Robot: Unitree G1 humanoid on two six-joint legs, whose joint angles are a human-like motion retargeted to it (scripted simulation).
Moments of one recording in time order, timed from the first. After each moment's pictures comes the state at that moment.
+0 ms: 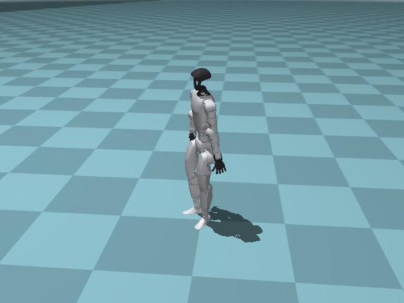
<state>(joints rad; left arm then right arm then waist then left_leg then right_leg) 0.04 0.18 0.15 1.62 0.35 0.04 -0.13 -0.03 -0.17 0.10 1.54 -0.80 -0.06 0.06 0.01 -0.04 0.06 0.04 -0.01 0.64 0.01 -0.11 0.06 -0.08 -0.10 -0.24 0.18 -0.02 0.12</state>
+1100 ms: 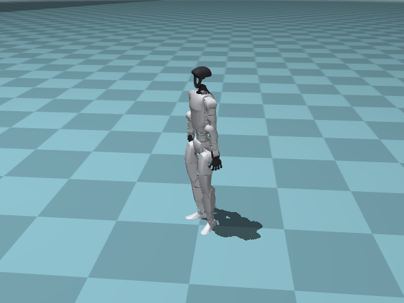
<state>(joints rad) 0.05 0.10 0.16 1.63 0.35 0.03 -0.20 0.00 -0.18 0.07 1.60 -0.79 0.01 0.10 -0.02 0.00 -0.03 0.05 0.09 0.57 0.06 -0.09 -0.04 0.02 0.00 -0.29 0.03 -0.06 -0.02</state>
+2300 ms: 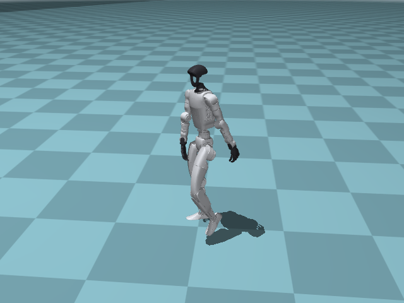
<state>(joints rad) 0.24 0.18 0.38 1.65 0.20 0.06 -0.21 -0.31 -0.07 0.16 1.64 -0.48 -0.07 0.19 0.14 -0.04 0.14 -0.38 0.25 0.30 1.00 0.10 -0.02 0.06 -0.09 -0.26 0.03 -0.04 -0.05</state>
